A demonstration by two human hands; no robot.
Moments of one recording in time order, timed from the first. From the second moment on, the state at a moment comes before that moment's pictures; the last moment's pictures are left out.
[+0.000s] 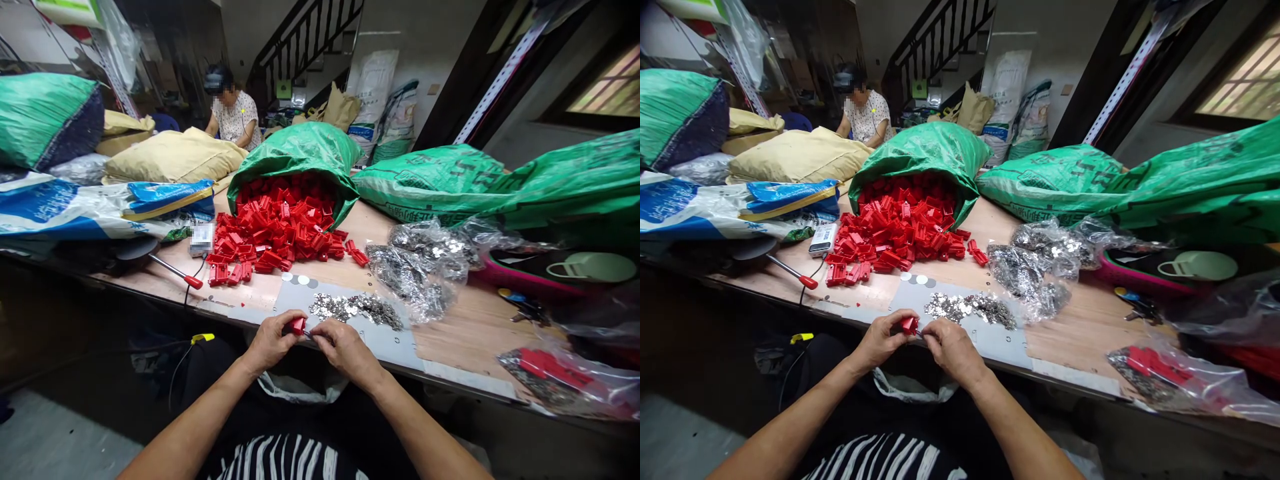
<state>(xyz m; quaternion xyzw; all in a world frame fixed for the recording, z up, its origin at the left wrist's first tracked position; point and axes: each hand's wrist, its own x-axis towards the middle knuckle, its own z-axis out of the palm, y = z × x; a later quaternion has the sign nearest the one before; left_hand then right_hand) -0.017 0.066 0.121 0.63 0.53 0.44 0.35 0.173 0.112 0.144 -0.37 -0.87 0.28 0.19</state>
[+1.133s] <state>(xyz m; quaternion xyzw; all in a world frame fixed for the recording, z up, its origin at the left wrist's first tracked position) 0.008 0.017 0.161 0.09 0.26 0.63 0.73 0.167 0.064 0.188 -0.30 -0.82 0.43 0.22</state>
